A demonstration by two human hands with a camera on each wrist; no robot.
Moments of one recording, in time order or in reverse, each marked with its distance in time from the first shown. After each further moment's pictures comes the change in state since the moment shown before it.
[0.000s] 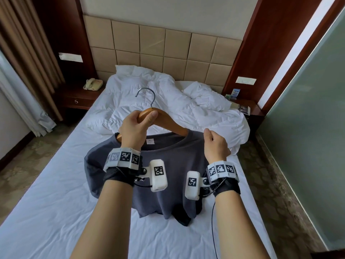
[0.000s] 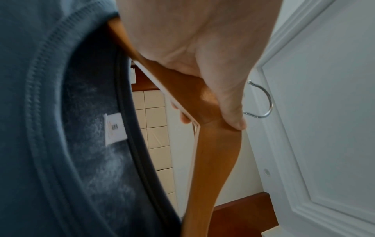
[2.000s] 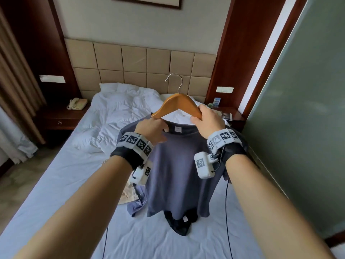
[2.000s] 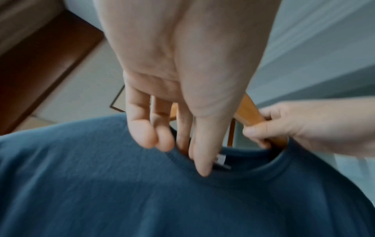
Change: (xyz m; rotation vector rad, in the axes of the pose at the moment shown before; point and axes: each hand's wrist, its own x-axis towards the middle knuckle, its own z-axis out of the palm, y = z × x) left_hand 0.017 0.057 0.042 1.053 -0.596 0.488; right_hand 0.030 -0.071 -0.067 -0.381 -0.030 -0.389
